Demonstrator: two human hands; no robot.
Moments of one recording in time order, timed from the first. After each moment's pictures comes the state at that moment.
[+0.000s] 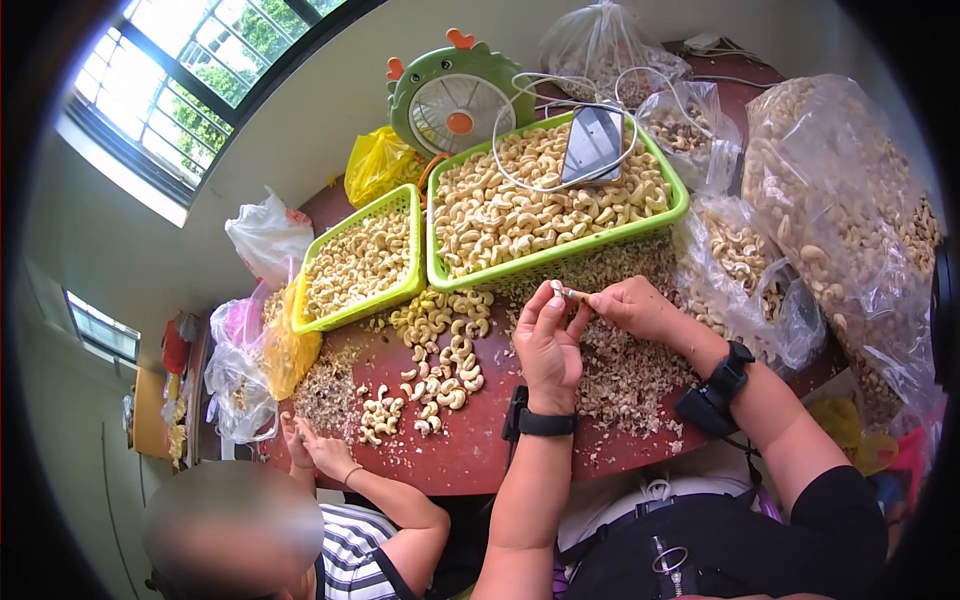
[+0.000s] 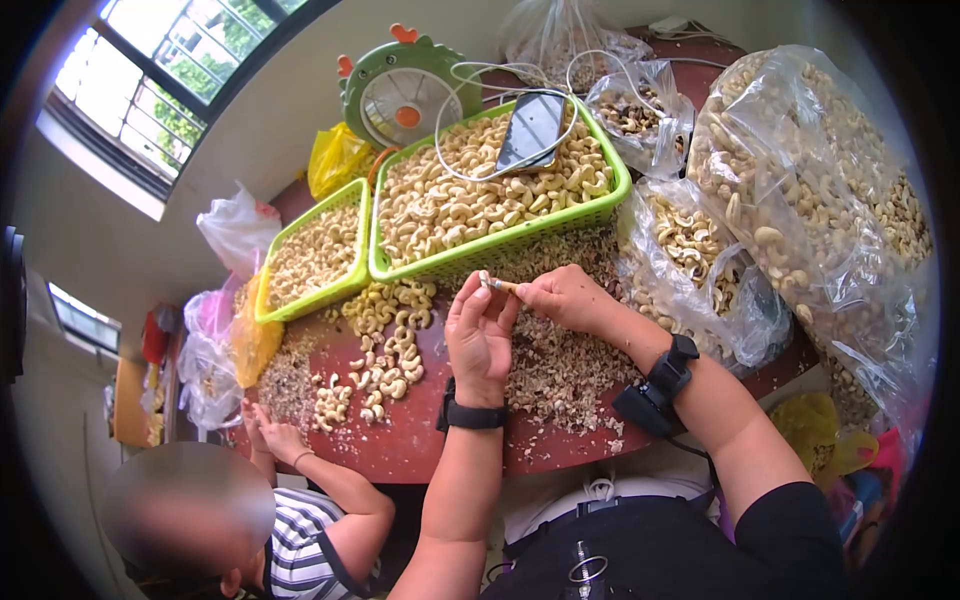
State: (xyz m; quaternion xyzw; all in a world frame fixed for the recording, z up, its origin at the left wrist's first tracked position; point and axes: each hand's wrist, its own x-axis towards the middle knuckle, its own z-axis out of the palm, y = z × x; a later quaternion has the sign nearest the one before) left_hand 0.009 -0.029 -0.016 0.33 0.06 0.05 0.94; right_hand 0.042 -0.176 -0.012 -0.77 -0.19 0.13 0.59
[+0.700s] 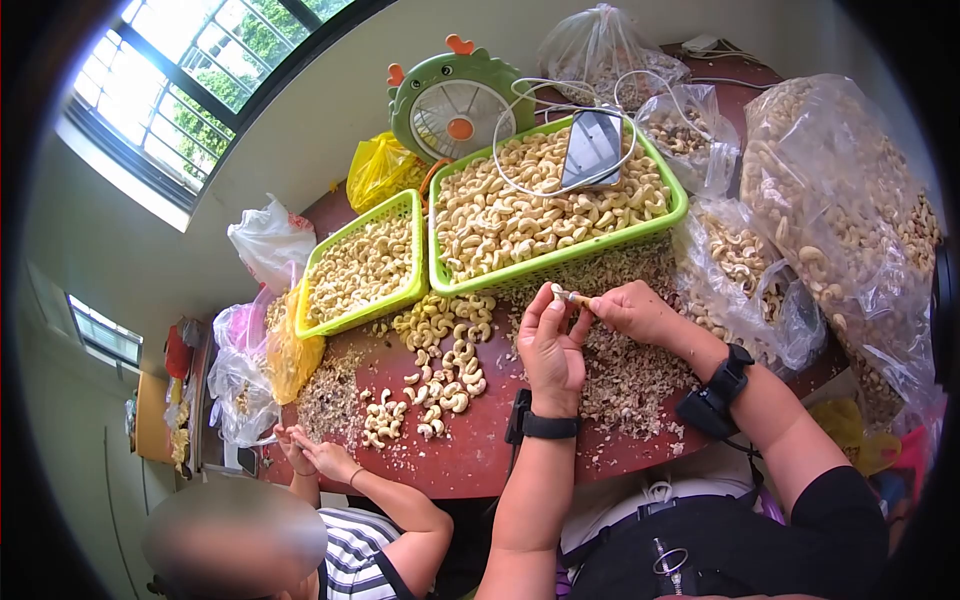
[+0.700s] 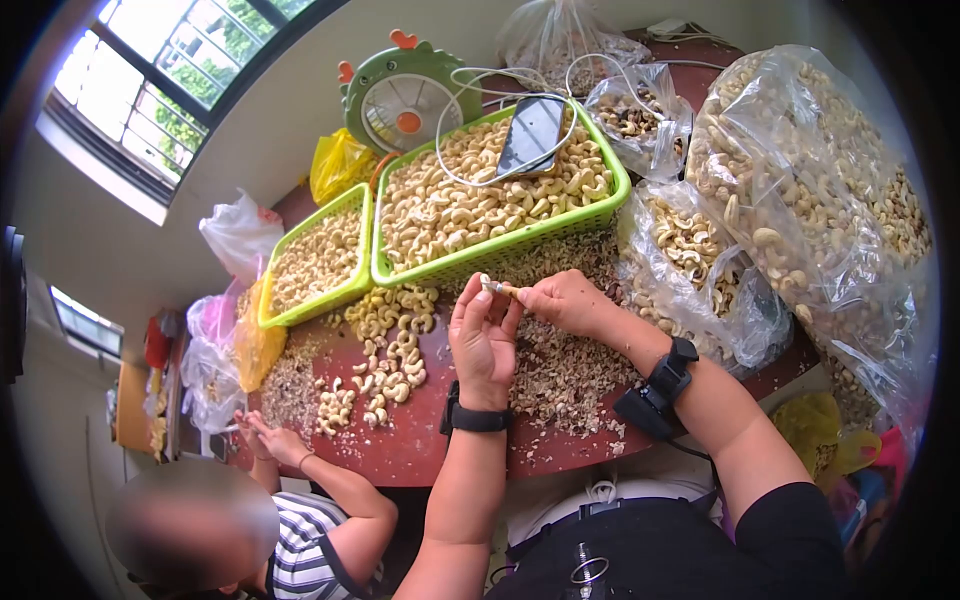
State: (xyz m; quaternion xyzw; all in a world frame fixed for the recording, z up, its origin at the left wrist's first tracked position) left_hand 0.008 -0.033 -0.013 0.33 0.07 0.06 0.94; right_hand 0.043 -0.175 -0.018 -0.78 -0.20 0.12 0.59
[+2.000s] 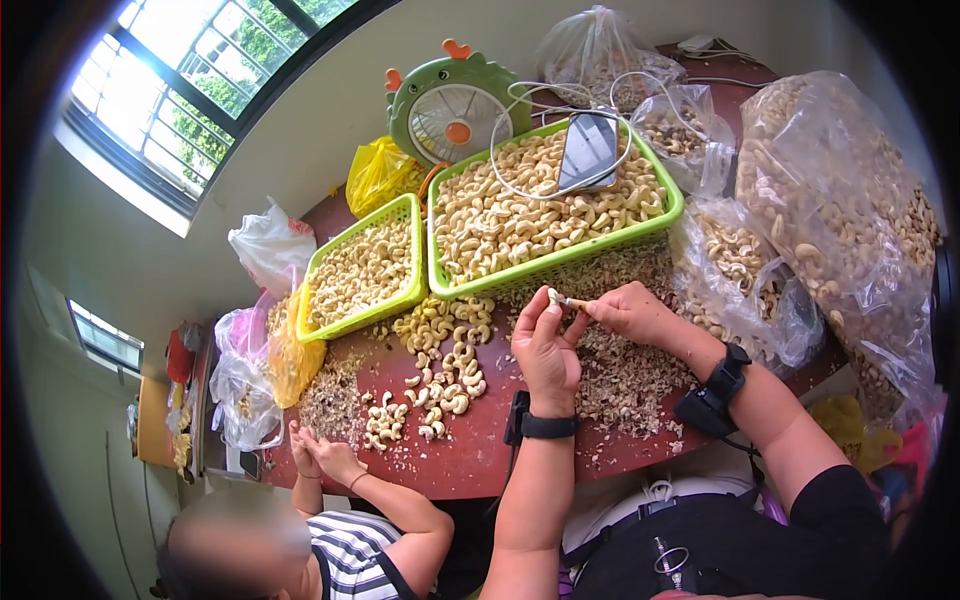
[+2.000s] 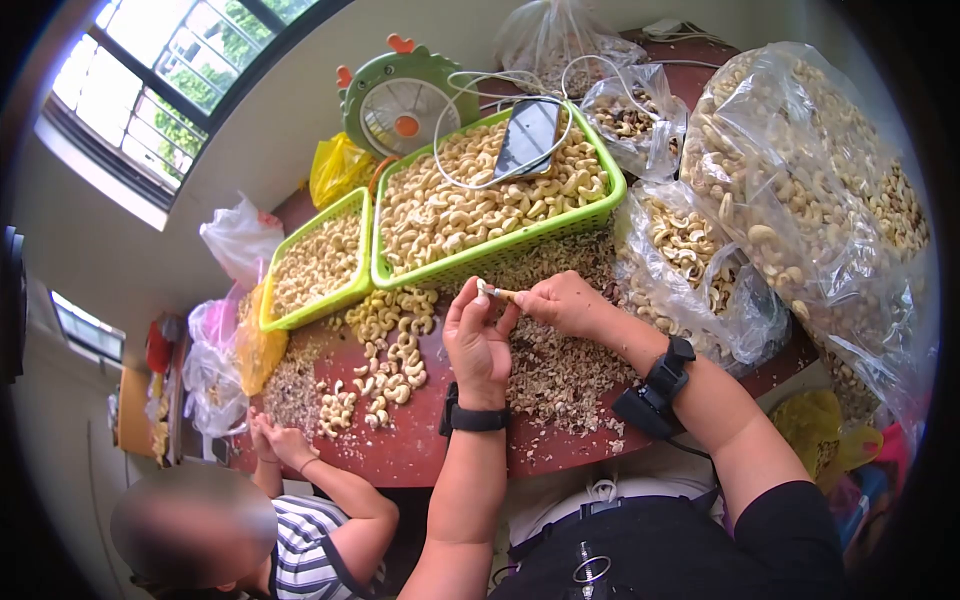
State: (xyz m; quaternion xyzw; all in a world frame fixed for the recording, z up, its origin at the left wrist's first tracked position) left_hand 0.007 -0.030 -0.014 0.38 0.06 0.08 0.92; right_hand 0.040 -0.175 -0.011 -0.79 -0.20 0.13 0.57
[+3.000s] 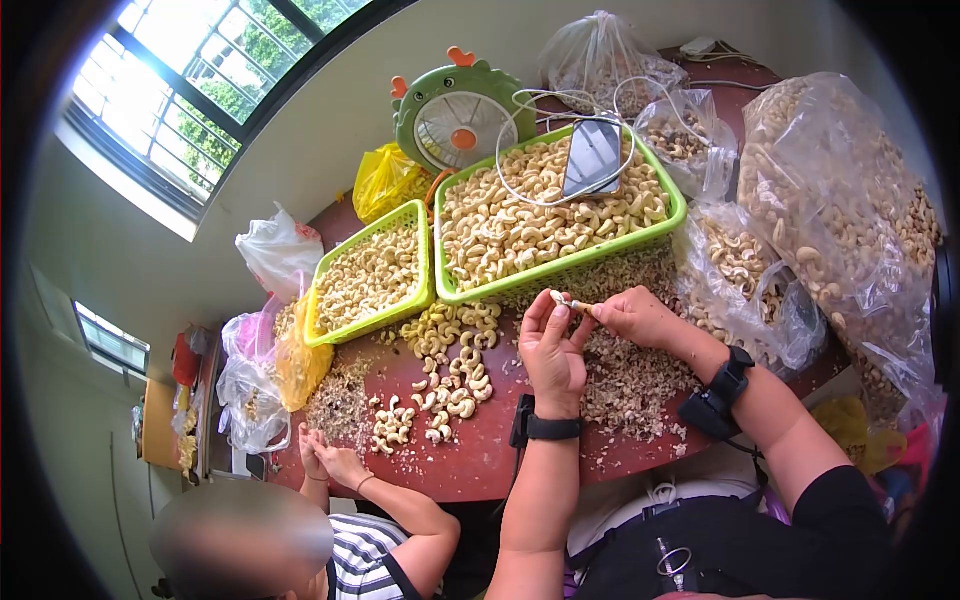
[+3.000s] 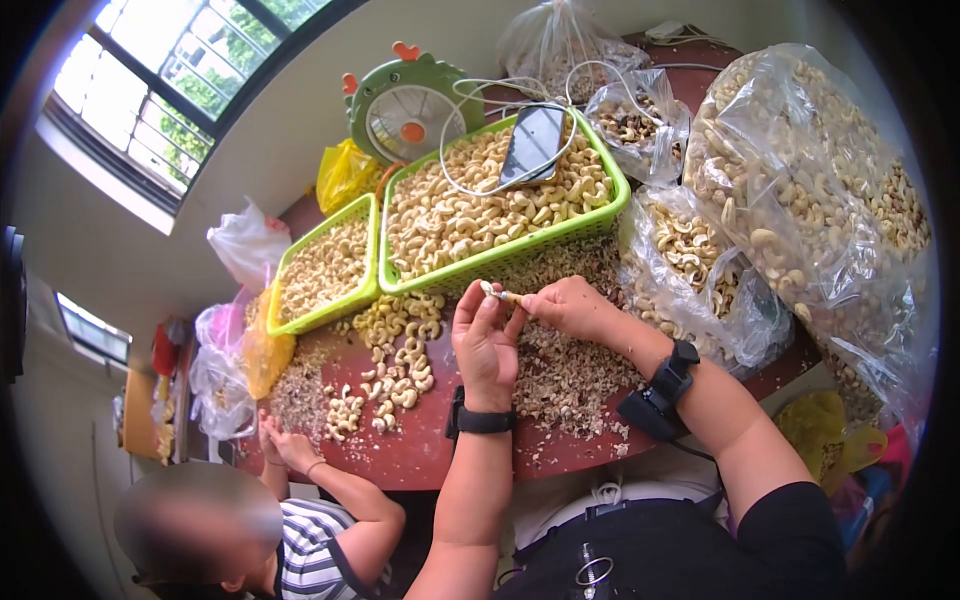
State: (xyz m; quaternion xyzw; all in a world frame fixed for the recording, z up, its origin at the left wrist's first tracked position) left_hand 0.008 -0.032 -0.012 0.36 0.05 0.07 0.93; right_hand 0.039 -0.175 -0.008 -0.79 -0.18 0.14 0.58
